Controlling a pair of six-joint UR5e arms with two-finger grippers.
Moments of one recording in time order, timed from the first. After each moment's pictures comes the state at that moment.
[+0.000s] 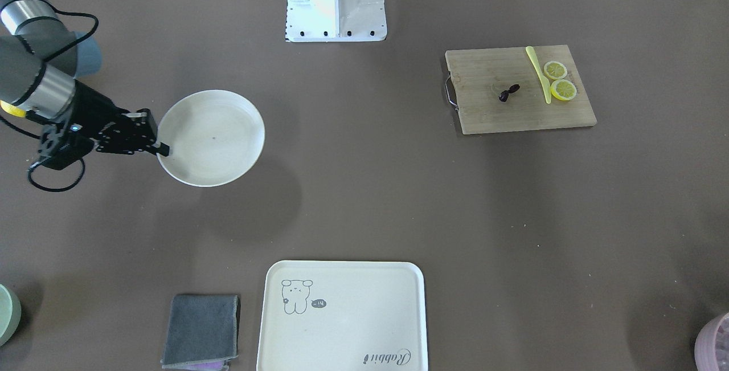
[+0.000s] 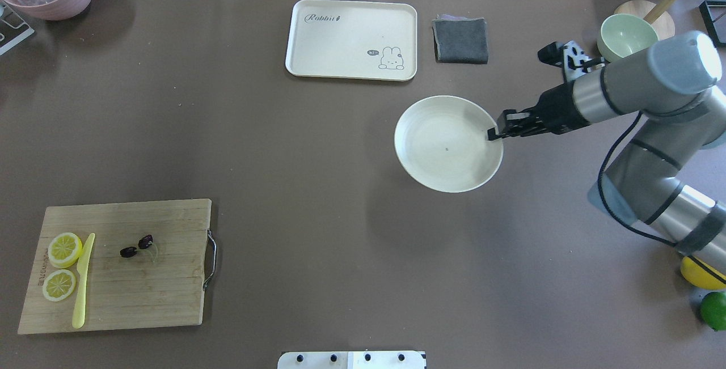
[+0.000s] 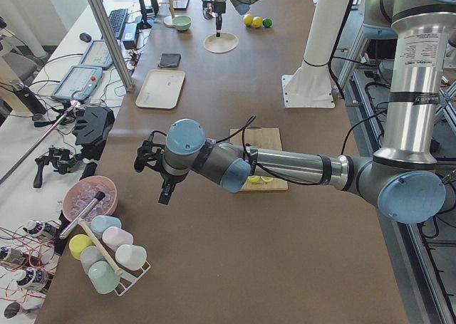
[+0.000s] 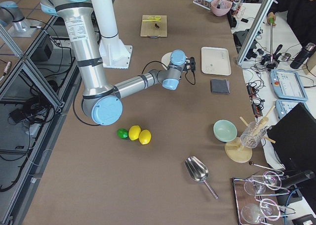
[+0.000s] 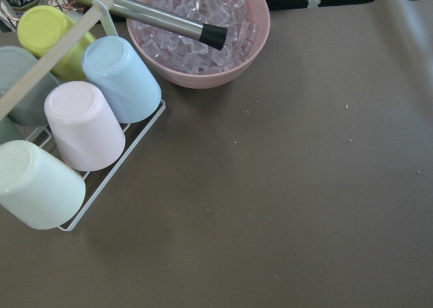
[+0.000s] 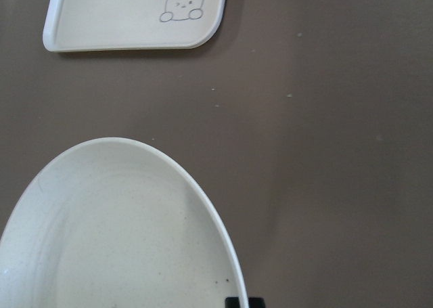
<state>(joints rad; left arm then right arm) -1.60 -1.60 -1.64 -1.98 -2.43 -0.22 0.80 -1.27 1.61 -0.69 2.22 1.20</state>
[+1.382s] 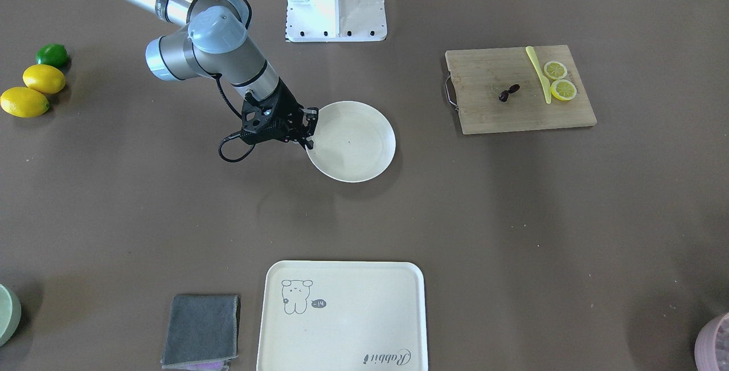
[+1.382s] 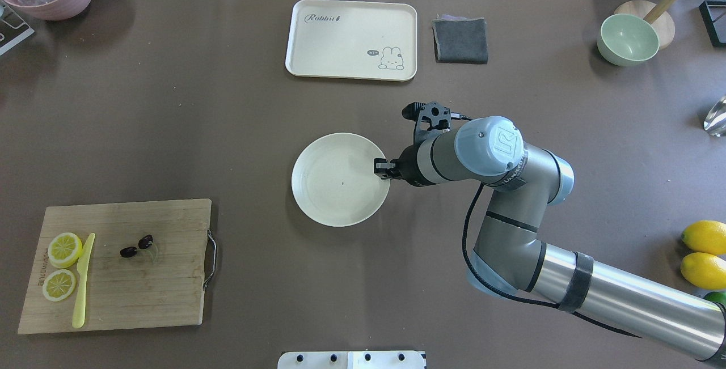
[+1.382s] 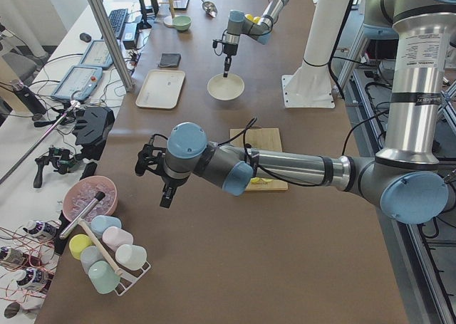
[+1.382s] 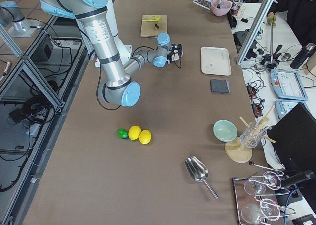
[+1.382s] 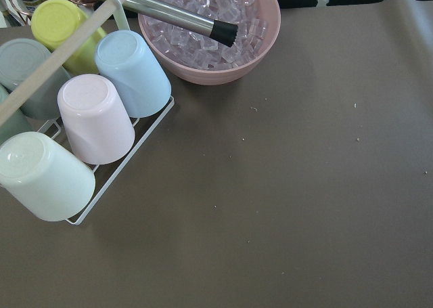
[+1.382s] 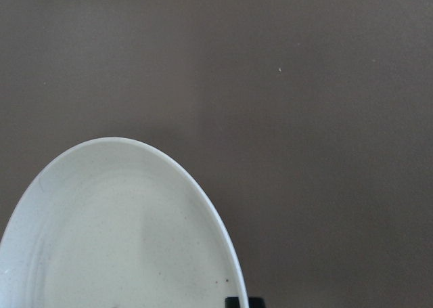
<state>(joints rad) -1.61 -1.60 -1.64 -1.98 -2.43 -0.22 0.50 -1.05 1.56 -0.91 1.84 1.33</state>
